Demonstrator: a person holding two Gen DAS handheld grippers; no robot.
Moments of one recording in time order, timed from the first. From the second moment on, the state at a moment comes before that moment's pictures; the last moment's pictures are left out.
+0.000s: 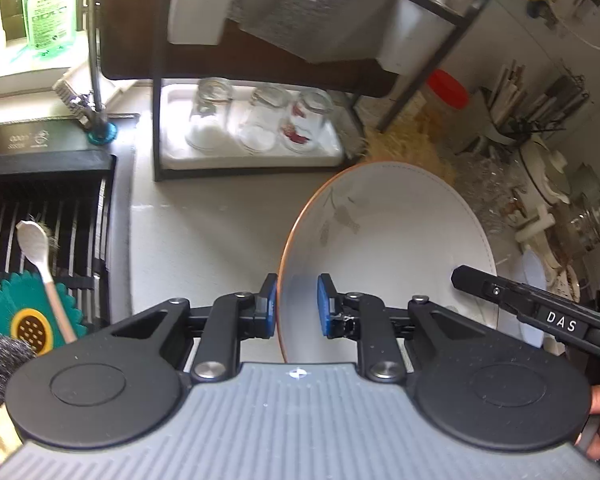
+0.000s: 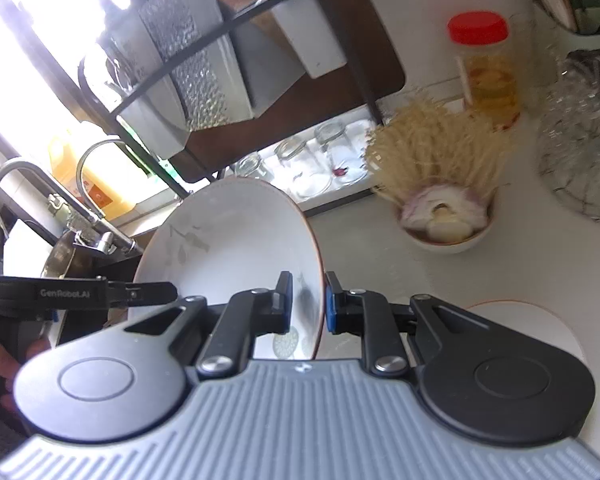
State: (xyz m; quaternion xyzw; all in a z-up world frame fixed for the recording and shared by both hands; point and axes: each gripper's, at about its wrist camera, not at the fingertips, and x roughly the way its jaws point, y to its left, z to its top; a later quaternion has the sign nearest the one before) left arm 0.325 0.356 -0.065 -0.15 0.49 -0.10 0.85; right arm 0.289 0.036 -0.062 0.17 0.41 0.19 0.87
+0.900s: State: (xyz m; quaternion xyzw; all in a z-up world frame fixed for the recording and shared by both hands) left arm 0.290 0.225 -0.095 -0.19 0.48 -0.11 0.85; right arm 0.256 -0.082 -0.088 0.15 0.42 0.14 0.88
